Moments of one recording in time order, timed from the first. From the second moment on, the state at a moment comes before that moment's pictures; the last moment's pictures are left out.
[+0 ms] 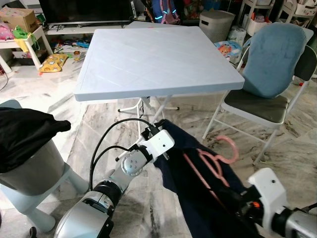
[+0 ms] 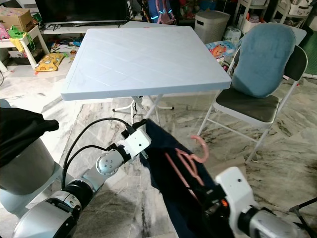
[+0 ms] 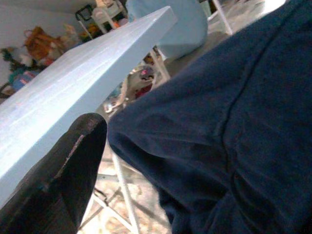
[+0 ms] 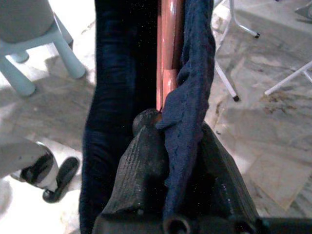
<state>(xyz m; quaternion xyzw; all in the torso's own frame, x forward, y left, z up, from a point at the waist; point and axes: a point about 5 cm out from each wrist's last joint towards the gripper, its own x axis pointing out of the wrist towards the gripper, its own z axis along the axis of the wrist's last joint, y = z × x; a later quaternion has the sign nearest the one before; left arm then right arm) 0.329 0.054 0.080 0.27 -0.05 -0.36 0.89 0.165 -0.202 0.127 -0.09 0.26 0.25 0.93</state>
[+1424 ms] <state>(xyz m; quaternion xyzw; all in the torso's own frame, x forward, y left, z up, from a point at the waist) 0.328 0.047 0.077 0.25 -0.02 -0.38 0.89 0.117 -0.282 0.159 -0.30 0.32 0.32 0.84</state>
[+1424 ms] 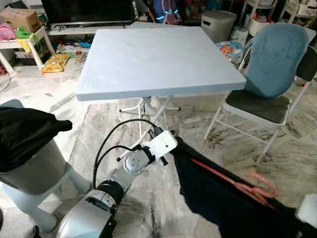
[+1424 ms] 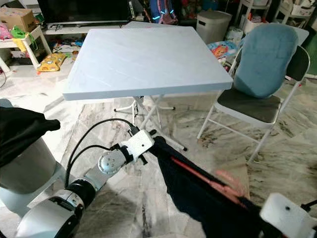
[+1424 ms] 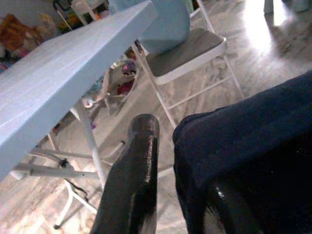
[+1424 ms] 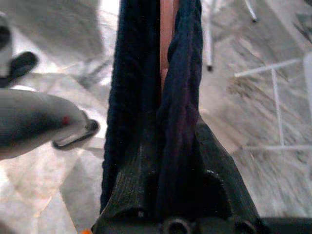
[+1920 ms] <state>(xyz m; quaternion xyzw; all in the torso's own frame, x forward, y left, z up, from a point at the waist) 0.328 0.044 0.075 0.20 0.02 -0.40 0.89 0.111 -0.294 0.219 -0.24 0.22 0.34 0.88</state>
